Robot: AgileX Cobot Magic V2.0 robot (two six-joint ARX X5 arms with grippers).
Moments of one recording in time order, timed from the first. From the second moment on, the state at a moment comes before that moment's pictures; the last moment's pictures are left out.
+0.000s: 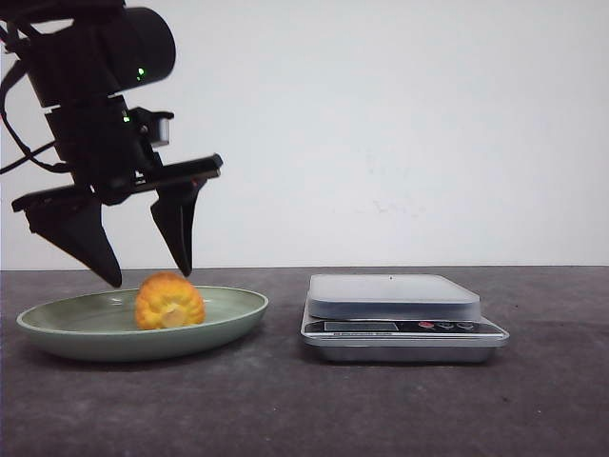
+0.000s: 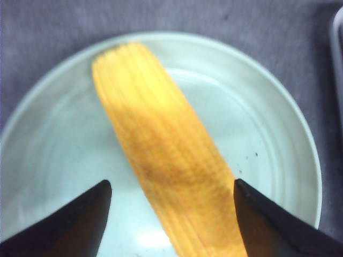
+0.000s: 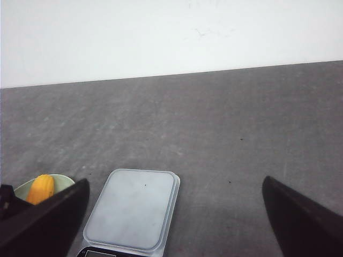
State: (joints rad) left arm -0.45 1.65 1.11 -0.53 0.00 -0.36; right arm 0.09 0.65 0.98 -0.65 -0.21 0.21
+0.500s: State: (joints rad) left arm -0.53 1.71 1.11 -0.52 -0.05 -0.41; right arm 0.09 0.65 0.98 -0.66 -0.21 0.21
